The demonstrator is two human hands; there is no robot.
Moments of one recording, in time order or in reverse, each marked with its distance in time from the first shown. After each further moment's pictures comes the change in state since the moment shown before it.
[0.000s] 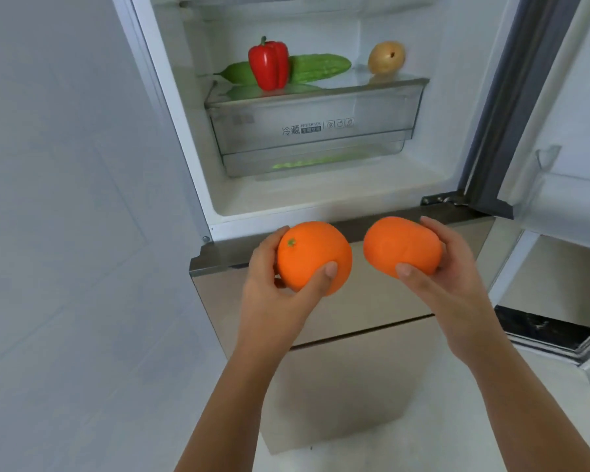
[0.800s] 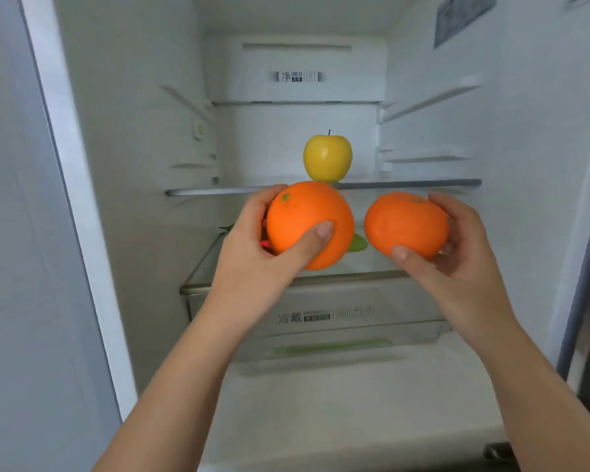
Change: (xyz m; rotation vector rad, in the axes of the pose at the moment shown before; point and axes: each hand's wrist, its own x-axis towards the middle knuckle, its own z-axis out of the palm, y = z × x) left_hand 0.281 0.100 0.024 -0.067 0.055 0.420; right_hand 0.300 -0.052 0.010 -0.110 0.047 -0.484
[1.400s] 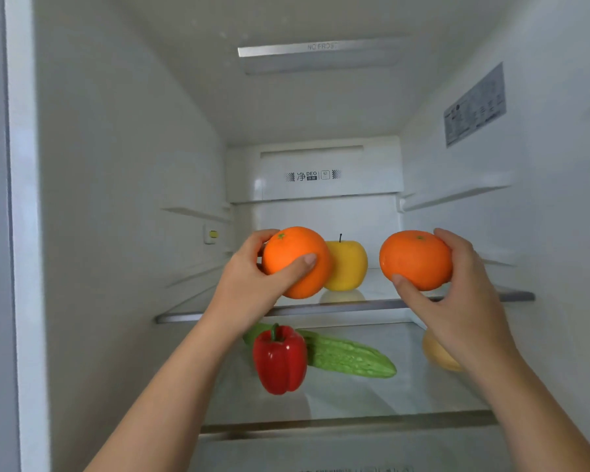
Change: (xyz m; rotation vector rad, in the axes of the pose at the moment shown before) left_hand 0.137 -0.013 -0.001 0.246 0.054 0.039; right_hand 0.127 0.040 0.012 -0.335 0.159 -0.161
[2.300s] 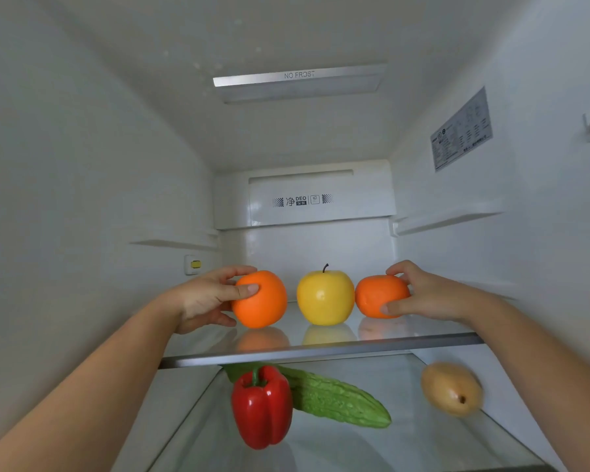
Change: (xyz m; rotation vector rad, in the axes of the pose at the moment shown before) left_hand 0.083 -0.046 -0.035 -0.047 -0.478 -0.426; right_hand 0.102 0.056 0.018 -0.155 -0.805 0.247
